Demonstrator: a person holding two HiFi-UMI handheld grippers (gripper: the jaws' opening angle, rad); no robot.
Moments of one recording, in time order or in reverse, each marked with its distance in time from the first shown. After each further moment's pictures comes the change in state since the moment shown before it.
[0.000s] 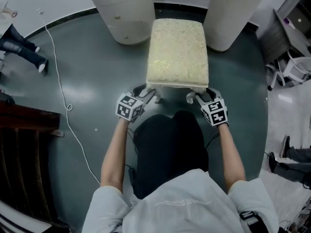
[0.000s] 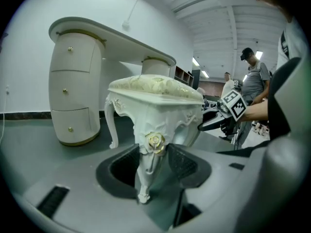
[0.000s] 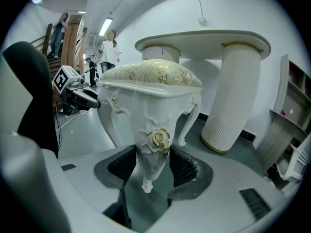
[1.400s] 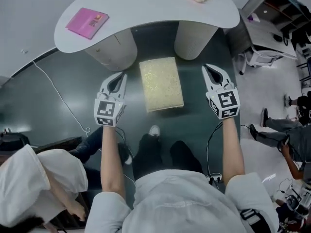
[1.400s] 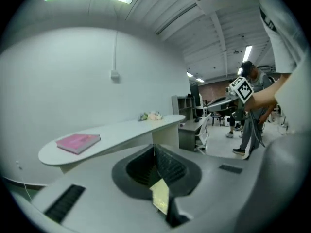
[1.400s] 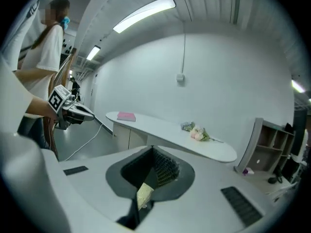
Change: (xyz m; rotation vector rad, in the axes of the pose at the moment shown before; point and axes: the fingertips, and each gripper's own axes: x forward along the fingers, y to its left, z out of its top) left arm -0.165 0.060 0.502 0.252 -0.178 0.123; right arm -0.264 -0.168 0.464 0.031 -0.287 -0.236
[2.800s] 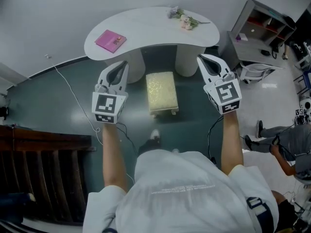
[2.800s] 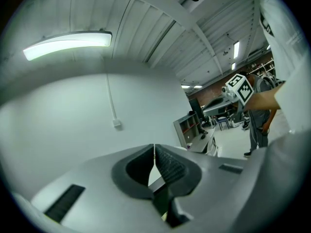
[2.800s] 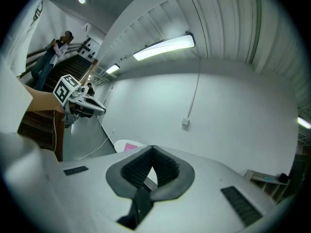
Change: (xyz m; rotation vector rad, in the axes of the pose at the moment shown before) left arm -0.183 -0.053 0.317 0.187 -0.169 0.131; right arm -0.194 -0.001 0.281 -0.202 -0.210 0.046
